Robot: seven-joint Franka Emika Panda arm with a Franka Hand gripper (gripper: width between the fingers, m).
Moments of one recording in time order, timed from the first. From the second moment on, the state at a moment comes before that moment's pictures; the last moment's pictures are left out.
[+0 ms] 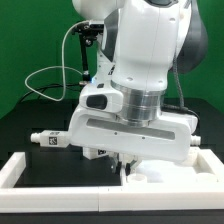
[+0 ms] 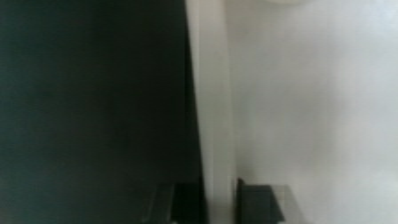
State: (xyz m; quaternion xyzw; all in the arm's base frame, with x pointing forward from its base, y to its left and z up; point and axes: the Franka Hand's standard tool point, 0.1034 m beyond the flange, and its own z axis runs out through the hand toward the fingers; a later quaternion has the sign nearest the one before) arm 0.596 -0.020 0.017 0.99 -0.05 -0.05 0.08
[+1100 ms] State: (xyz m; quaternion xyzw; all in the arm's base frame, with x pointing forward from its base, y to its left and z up) arm 0.561 -0.060 0.069 0.97 -0.23 -0.06 0.03
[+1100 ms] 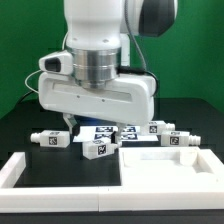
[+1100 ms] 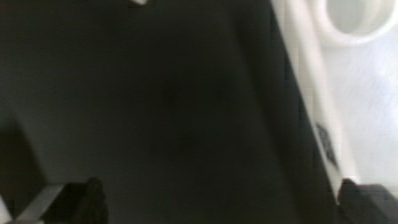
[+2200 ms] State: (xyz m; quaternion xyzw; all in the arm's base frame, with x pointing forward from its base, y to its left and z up) arm 0.503 -0.101 0.075 0.87 -0.41 -0.24 -0.13
